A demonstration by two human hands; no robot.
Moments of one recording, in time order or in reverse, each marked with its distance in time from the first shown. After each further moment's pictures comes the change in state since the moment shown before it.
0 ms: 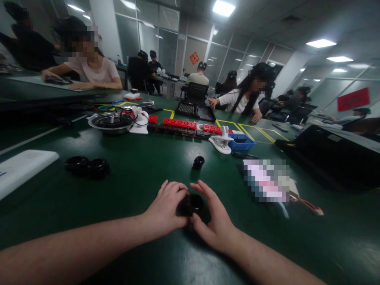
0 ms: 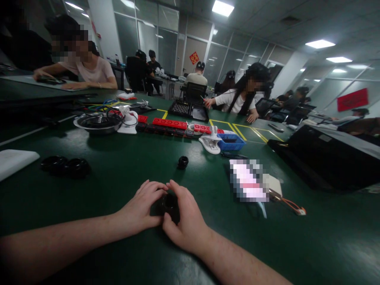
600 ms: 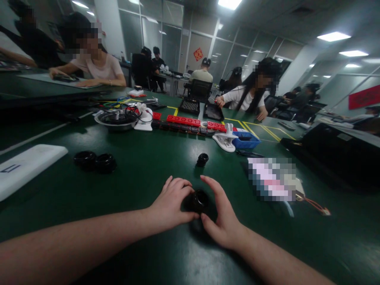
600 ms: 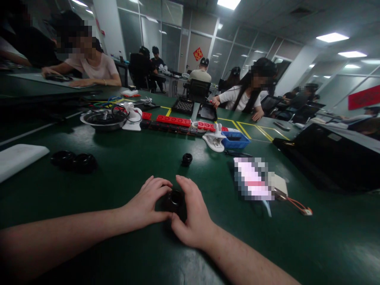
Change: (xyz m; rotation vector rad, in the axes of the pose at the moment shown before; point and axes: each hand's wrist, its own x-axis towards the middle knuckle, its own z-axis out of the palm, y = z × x) left_hand -0.001 0.000 -0.001 0.006 0.002 0.022; right_hand -0.003 0.002 -0.007 -0.029 -0.020 -0.030
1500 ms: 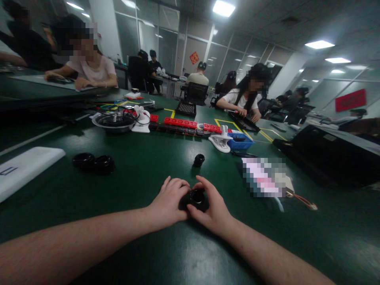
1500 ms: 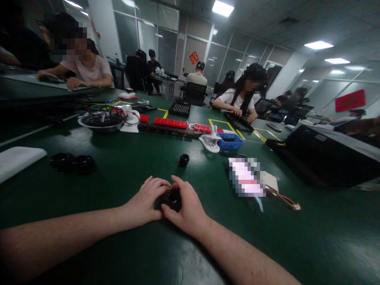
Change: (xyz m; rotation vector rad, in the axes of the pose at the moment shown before) left_hand 0.000 0.002 -0.001 0.025 -0.026 0.009; right_hand 0.006 0.005 0.010 0.023 0.007 0.111
